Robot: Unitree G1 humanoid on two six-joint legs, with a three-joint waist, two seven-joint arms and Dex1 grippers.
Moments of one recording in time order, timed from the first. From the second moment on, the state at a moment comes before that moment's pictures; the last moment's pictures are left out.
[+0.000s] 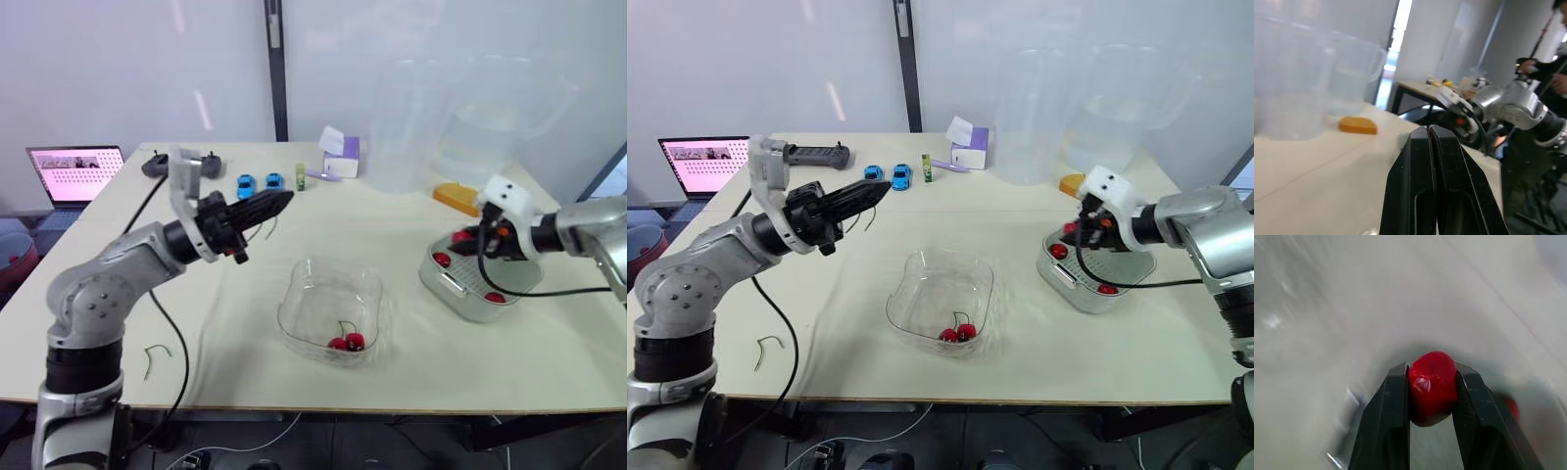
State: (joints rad) left arm -0.65 0.58 0.22 -0.28 -1.11 0.84 -0.63; right arm -0.83 -1.14 0.25 0.24 0.26 0.62 1.09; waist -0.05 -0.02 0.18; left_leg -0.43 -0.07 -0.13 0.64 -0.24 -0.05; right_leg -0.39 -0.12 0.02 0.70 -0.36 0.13
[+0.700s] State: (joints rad) left arm -0.50 0.65 0.27 -0.33 -1.11 0.84 -0.61; right arm -1.09 -1.03 0.15 0.23 0.31 0.74 1.41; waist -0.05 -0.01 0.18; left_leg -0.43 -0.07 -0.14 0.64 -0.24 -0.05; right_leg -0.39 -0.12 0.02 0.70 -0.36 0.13
